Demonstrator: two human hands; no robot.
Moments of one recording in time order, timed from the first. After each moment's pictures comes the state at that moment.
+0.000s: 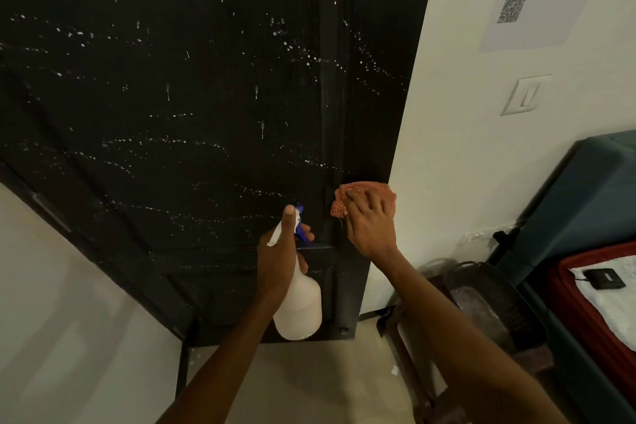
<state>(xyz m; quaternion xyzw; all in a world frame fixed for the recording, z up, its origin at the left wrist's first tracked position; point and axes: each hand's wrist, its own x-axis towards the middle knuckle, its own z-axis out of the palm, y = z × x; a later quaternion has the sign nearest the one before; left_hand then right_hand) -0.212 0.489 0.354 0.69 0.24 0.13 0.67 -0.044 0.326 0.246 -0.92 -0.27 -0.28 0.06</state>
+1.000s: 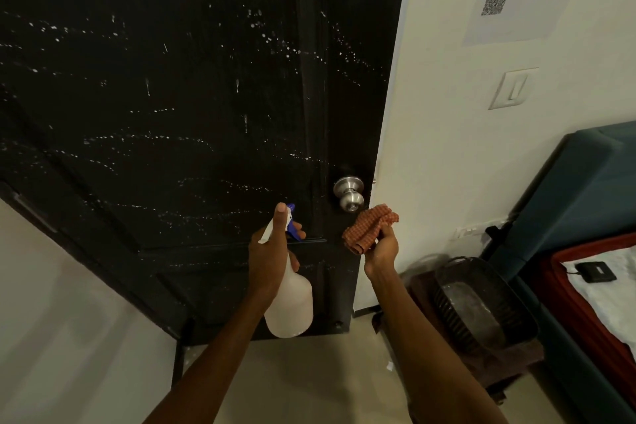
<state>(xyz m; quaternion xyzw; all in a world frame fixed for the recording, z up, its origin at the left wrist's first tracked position) -0.204 0.479 0.344 0.68 0.24 0.13 0.68 -0.085 0.311 0.238 -0.38 0.23 0.03 0.90</state>
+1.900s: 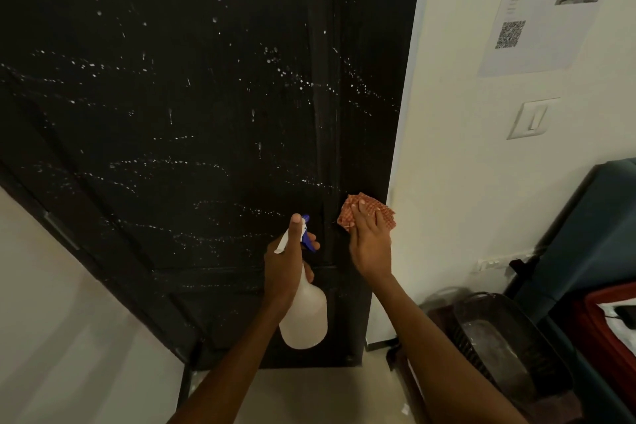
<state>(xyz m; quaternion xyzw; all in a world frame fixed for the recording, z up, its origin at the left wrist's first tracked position) -0.174 0.472 0.359 0.69 0.24 0.15 0.67 -0.028 0.338 0.237 -0.88 -0.18 -0.22 0.37</state>
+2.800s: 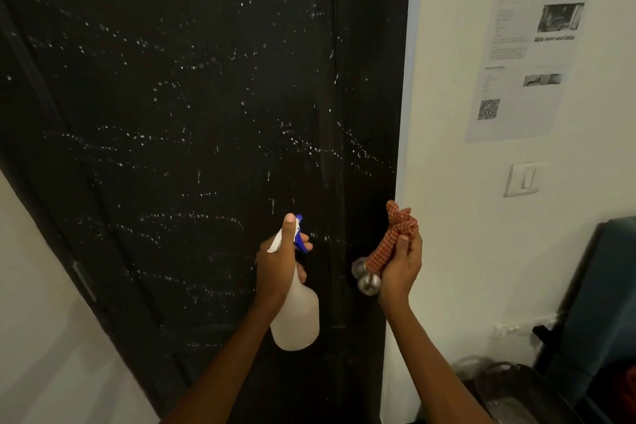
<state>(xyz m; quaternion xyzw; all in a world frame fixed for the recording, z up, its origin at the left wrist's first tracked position) -0.153 0.495 0.447 0.68 0.18 0.25 0.66 -0.055 0.332 0.377 -0.54 0.03 -0.20 0.82</state>
